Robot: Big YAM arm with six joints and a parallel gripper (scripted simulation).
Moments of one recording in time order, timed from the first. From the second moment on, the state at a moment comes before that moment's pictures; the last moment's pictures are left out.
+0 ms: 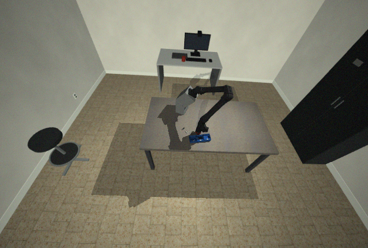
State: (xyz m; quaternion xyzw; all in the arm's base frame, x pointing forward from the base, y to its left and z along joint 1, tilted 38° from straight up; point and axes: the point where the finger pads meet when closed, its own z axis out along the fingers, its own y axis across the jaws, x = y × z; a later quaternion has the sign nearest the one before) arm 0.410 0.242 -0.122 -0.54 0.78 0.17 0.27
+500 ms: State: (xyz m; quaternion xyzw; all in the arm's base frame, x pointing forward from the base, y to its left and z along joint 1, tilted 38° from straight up) arm 0.410 0.242 -0.122 -0.54 0.77 0.17 0.27
